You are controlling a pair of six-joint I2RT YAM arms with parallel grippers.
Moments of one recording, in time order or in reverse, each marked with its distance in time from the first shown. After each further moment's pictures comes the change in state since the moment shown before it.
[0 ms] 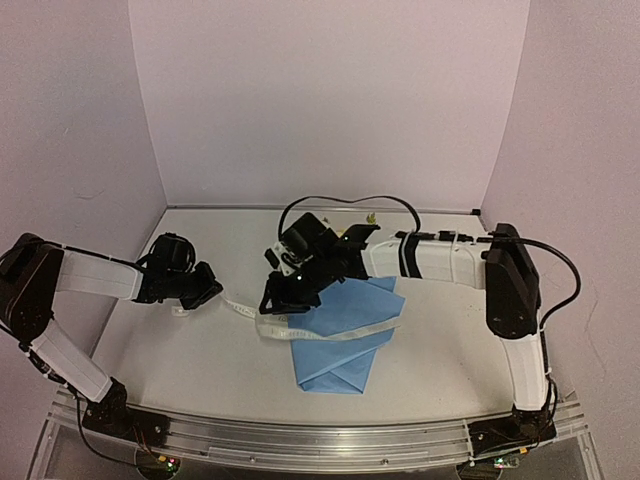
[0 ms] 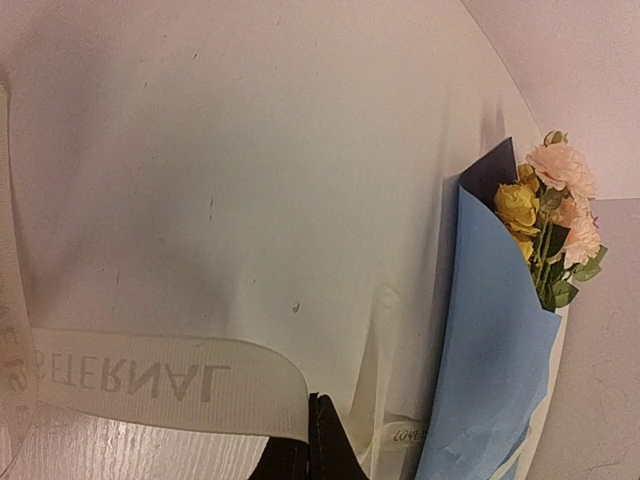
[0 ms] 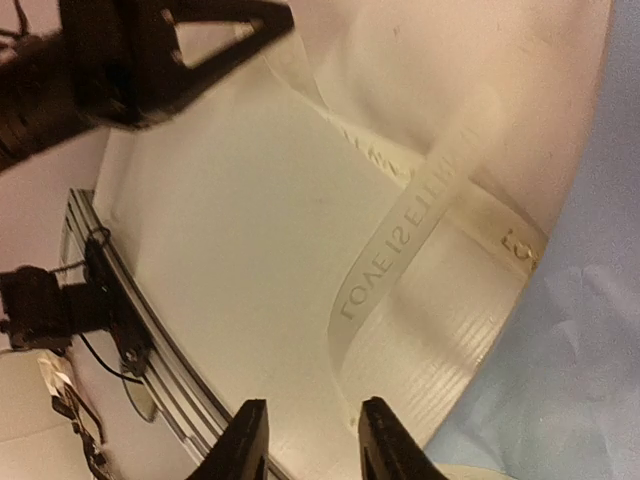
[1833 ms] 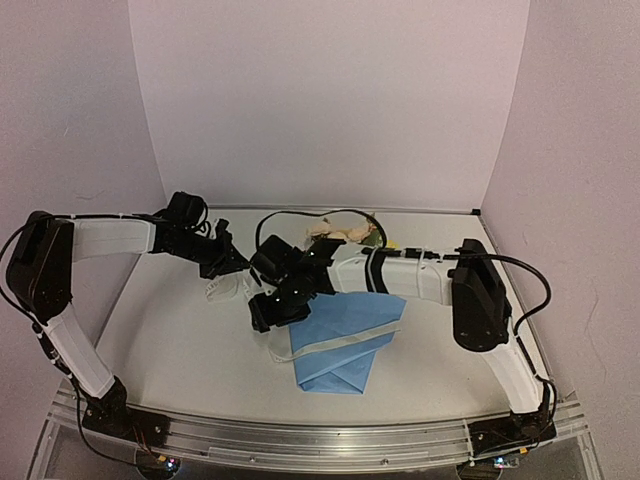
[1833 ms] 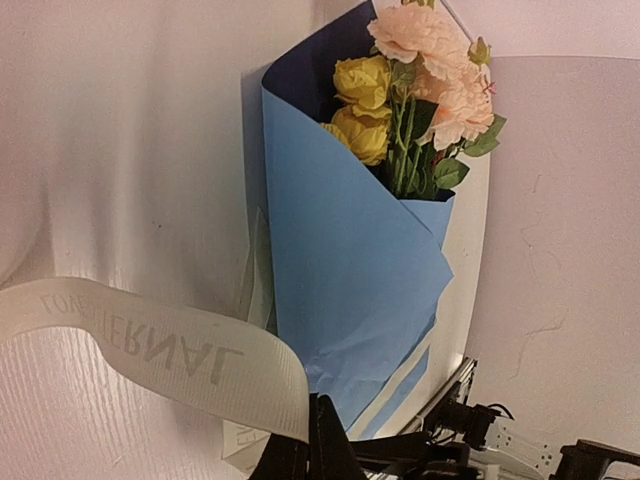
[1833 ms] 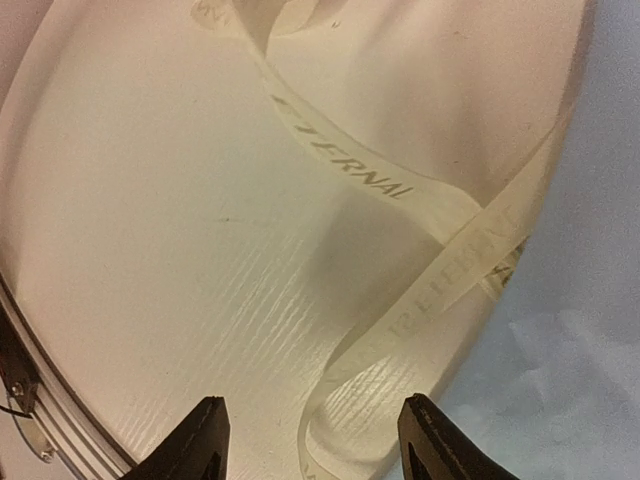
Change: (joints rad) left arm 0.018 0.159 0.429 -0.358 0.452 0.157; right arm 0.093 0.172 0.235 -0.196 0.286 -0.115
